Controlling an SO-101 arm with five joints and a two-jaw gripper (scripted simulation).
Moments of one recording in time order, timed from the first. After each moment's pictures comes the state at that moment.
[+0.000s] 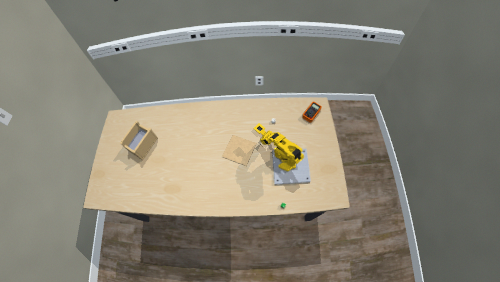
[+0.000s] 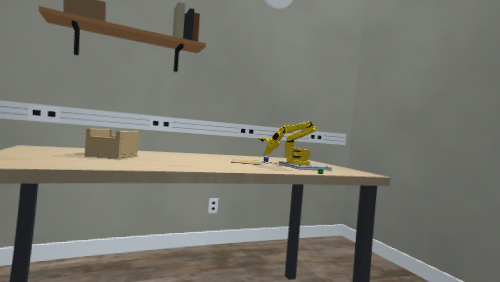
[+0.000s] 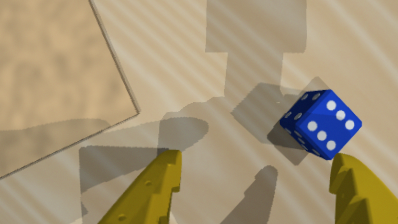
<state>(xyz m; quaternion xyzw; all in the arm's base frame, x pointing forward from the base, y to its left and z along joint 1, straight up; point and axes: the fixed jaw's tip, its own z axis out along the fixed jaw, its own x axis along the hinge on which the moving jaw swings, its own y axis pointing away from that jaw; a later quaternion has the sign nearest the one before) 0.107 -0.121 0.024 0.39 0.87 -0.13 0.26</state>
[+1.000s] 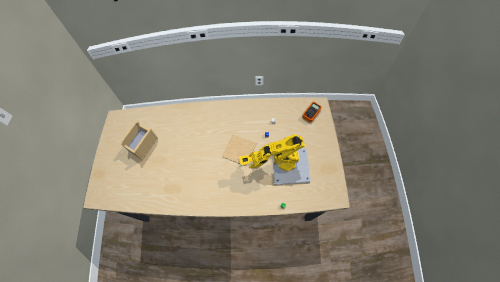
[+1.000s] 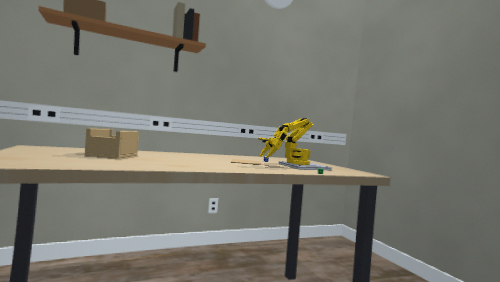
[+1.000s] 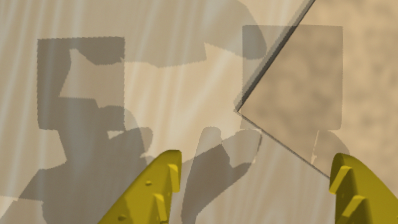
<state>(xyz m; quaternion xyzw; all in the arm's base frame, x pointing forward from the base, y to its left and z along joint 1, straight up) 0.170 0.030 0.027 -0.09 0.95 0.01 0.28</state>
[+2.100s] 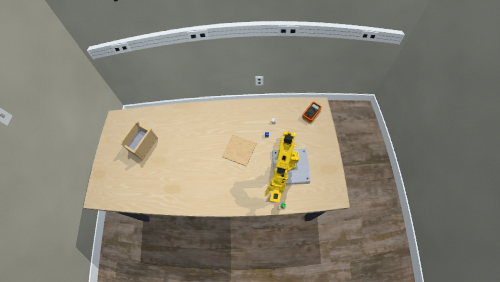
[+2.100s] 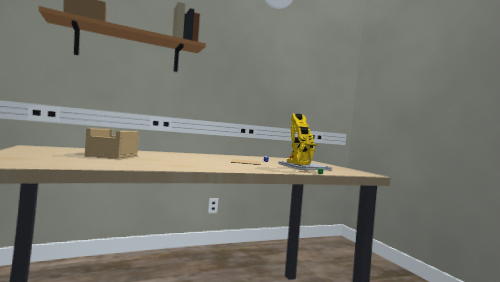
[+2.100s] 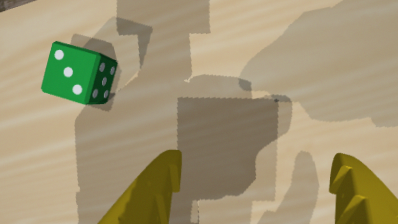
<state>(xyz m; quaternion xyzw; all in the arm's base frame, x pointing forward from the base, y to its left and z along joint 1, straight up) 0.050 0.192 0.024 -0.59 0.75 0.16 0.23</state>
